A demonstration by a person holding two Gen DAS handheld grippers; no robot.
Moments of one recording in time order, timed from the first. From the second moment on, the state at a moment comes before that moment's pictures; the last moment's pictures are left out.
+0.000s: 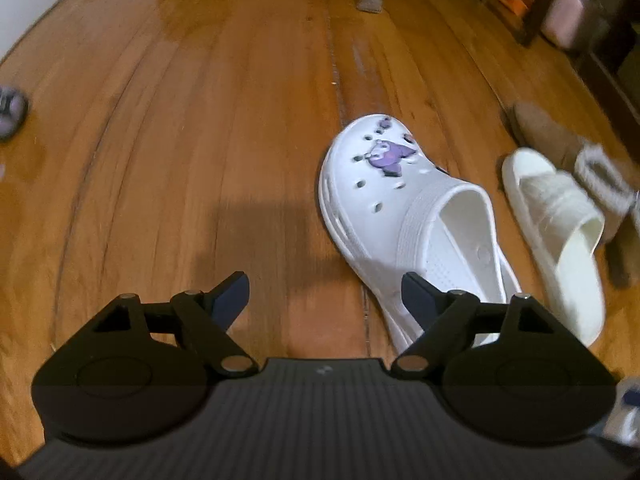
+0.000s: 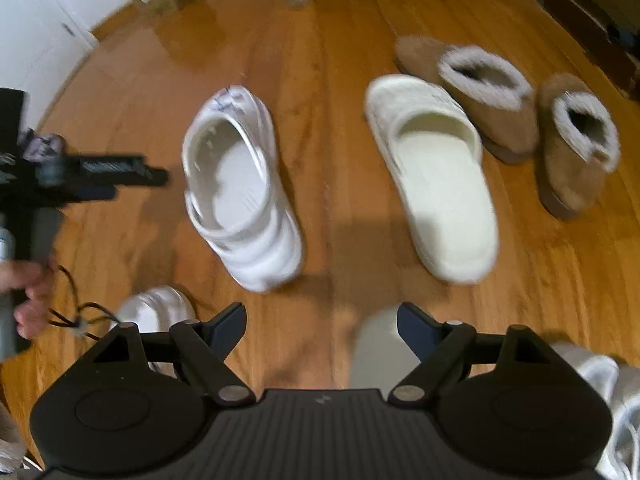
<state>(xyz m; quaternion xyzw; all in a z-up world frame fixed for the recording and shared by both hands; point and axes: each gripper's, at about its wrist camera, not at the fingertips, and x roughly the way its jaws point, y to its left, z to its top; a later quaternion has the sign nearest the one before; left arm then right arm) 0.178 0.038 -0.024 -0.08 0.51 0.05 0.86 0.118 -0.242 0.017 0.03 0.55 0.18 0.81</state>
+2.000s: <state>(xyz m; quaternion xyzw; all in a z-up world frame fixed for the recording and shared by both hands) -0.040 -0.028 -0.026 -0.26 0.54 0.02 0.80 -0.017 -0.258 0.055 0.04 0.52 0.25 0.82</state>
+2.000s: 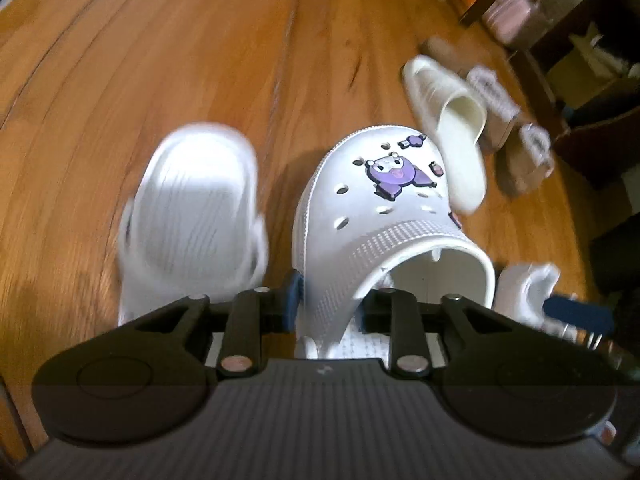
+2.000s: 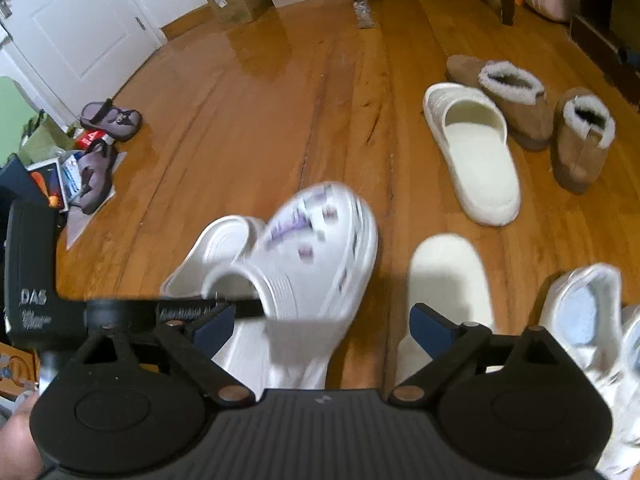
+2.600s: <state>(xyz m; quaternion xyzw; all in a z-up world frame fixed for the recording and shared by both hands) -0.088 0.018 0.010 -0.17 0.53 -0.03 0.83 -0.060 -0.229 0.038 -0.03 0.49 0.27 0.83</state>
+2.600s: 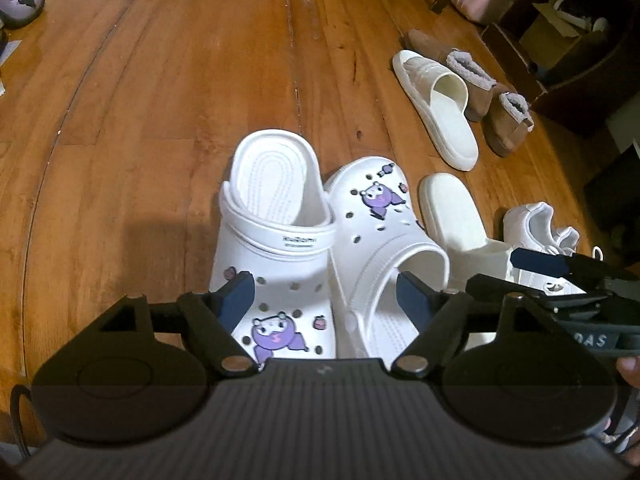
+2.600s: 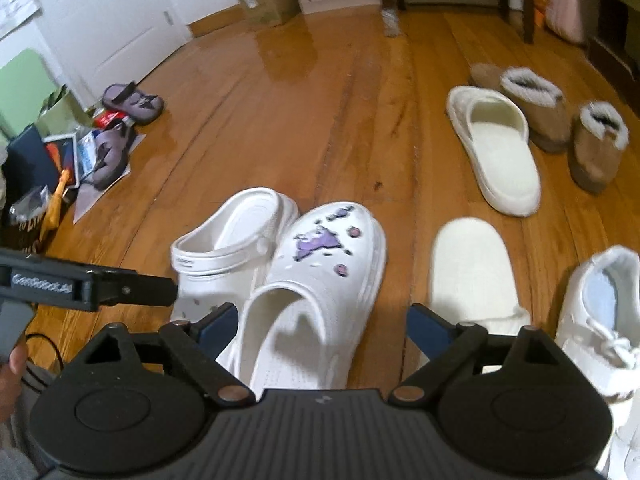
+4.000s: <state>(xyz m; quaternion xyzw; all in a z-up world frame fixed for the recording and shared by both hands) -0.126 0.085 -0.063 -0.14 0.57 0.07 0.81 -0.057 -0.113 -0.032 -0.44 0.38 0.33 0.75</state>
